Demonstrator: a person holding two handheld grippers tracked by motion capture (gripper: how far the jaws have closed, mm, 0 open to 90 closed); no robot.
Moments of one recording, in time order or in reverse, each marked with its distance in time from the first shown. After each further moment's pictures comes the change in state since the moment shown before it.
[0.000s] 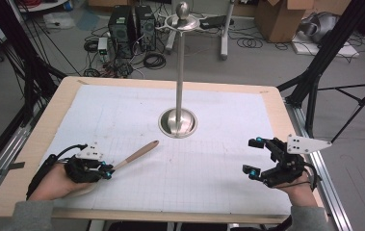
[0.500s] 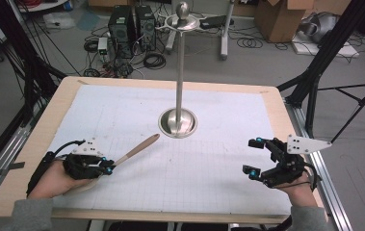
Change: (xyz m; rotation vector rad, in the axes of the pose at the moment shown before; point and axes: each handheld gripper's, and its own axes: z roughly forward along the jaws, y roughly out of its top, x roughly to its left) left arm 0.003 0.010 -0.009 -0.068 -0.009 -0.009; right arm 0.000 -0.001 0.000 -0.001 0.000 0.003
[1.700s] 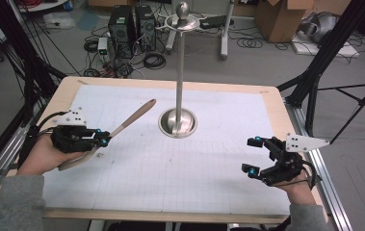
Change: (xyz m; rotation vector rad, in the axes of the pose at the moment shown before) left arm 0.028 0.058 -0.049 -0.170 0.036 0.009; right arm -0.004 0.000 0.003 -0.002 0.012 0.005
